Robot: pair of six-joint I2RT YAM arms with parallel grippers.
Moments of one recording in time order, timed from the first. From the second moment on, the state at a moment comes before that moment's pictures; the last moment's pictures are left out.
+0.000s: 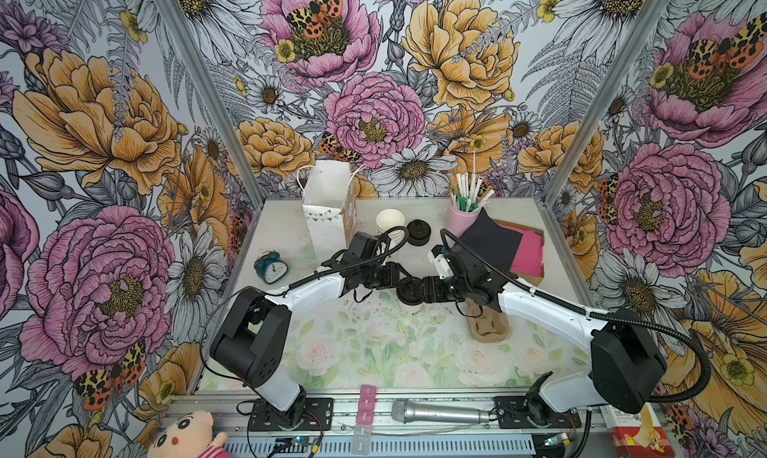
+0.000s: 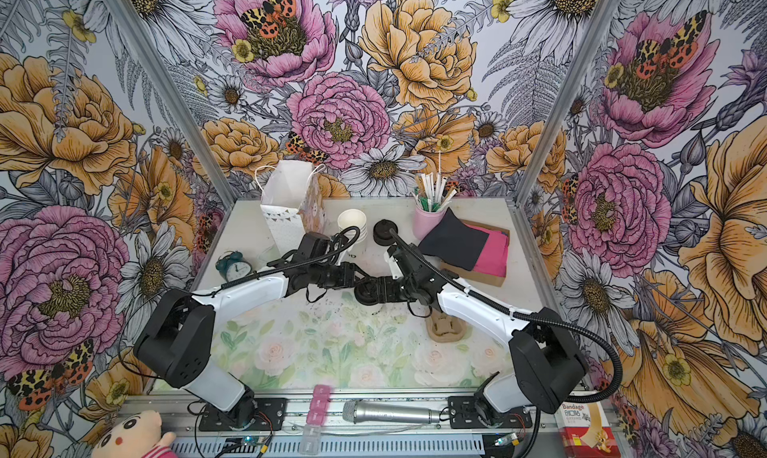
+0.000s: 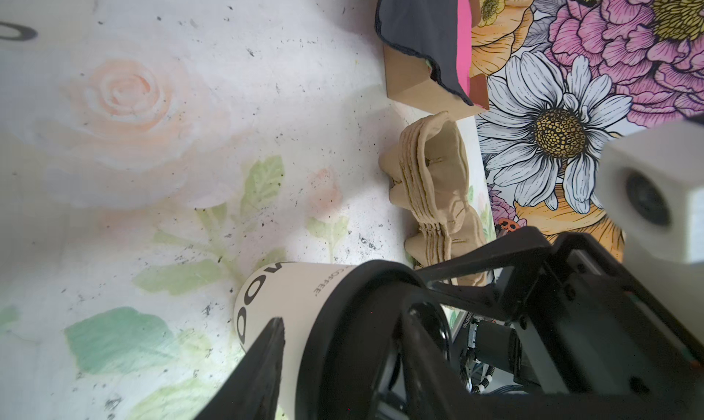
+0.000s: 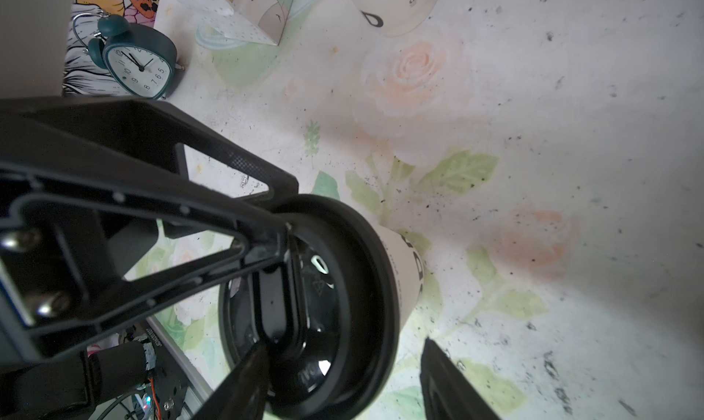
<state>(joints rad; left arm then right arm) -0.53 1.59 0.98 -0.24 0.54 -0.56 0.63 1.45 0.94 -0.38 -0.31 0.51</state>
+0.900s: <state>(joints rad) -0.59 1.43 0.79 -0.13 0.35 -0.67 0.55 1.57 0.99 -0.27 -0.48 0.43</state>
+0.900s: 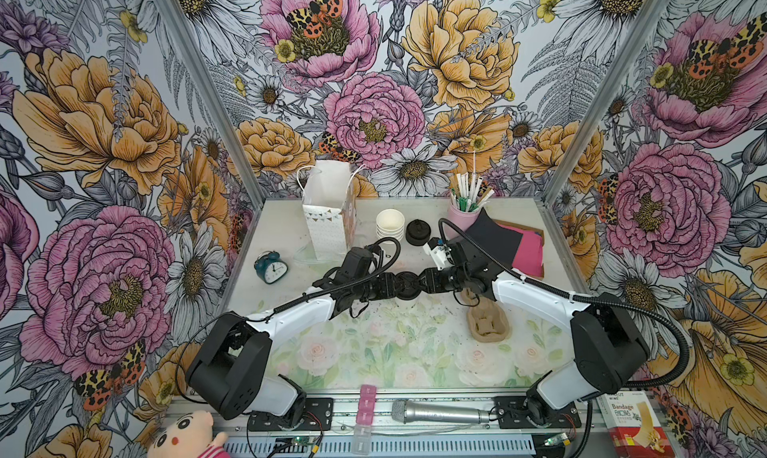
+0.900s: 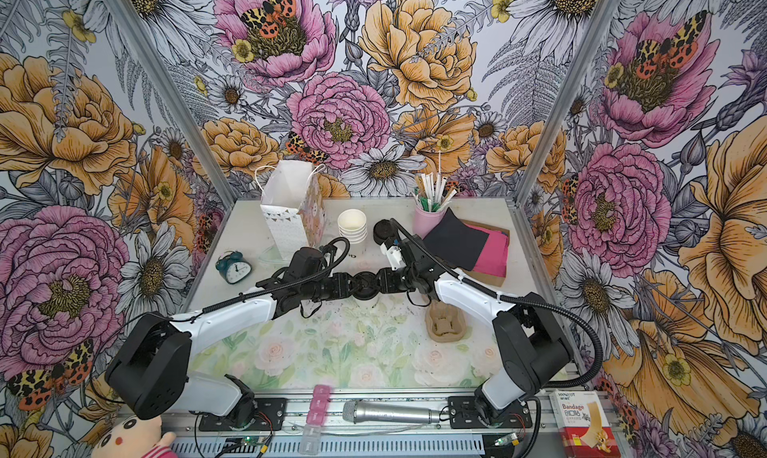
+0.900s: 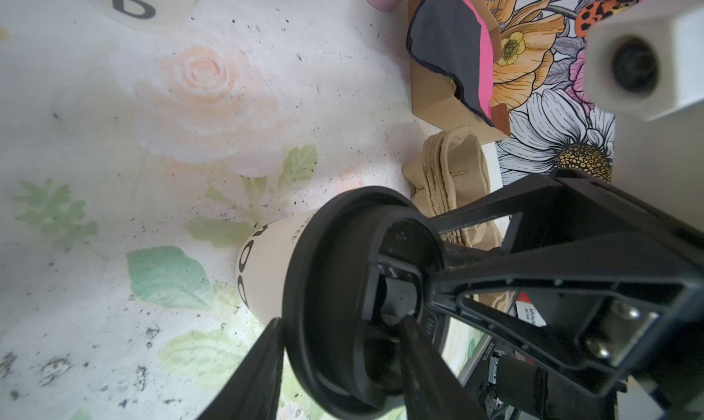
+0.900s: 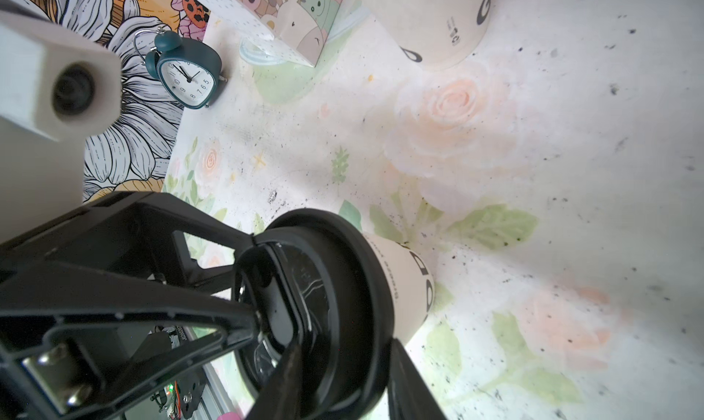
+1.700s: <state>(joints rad) -0.61 1.43 0.79 -0.11 0.31 -0.71 0.52 1.50 1.00 -0.35 -0.39 0.56</state>
